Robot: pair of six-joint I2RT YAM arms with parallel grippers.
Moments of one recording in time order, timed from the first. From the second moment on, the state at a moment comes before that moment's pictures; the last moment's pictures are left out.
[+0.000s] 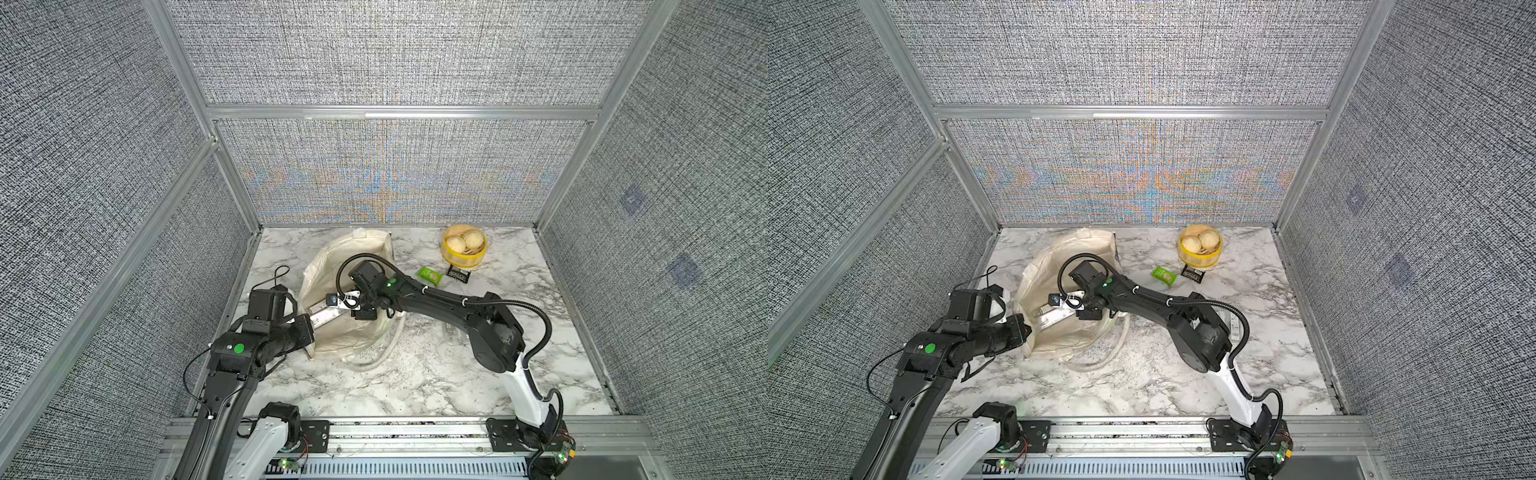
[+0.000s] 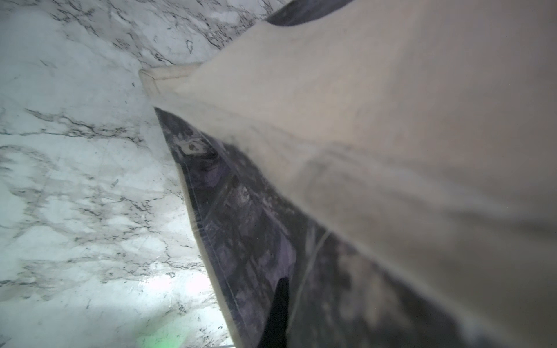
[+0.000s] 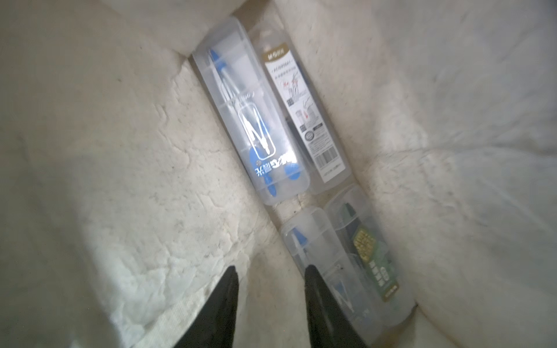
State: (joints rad) left arm -0.19 0.79 0.96 -1.13 0.18 -0.49; right arm 0.93 2.21 1.78 -0.53 -0.08 -0.72
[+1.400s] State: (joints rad) left arm -0.19 0.81 0.87 -1.21 0.28 -0.68; right arm 1.05 2.04 1.50 -0.25 -0.08 -0.32
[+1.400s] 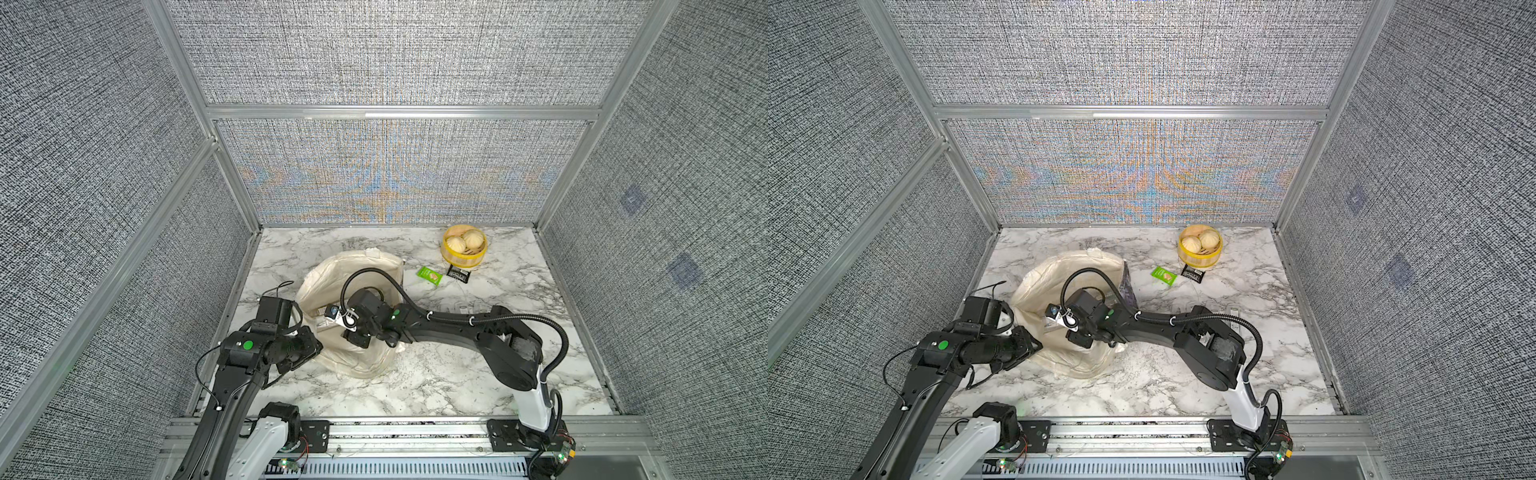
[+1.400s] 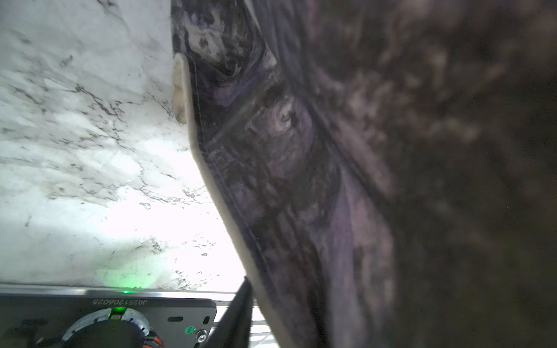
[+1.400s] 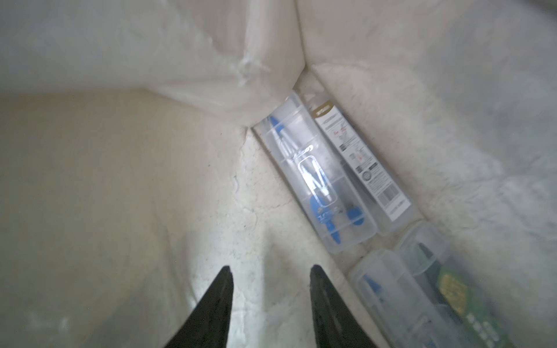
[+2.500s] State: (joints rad) left arm -0.19 0.73 0.86 -1.29 0.18 -0.65; right arm 0.99 2.42 1.92 -0.37 -0.17 -0.77
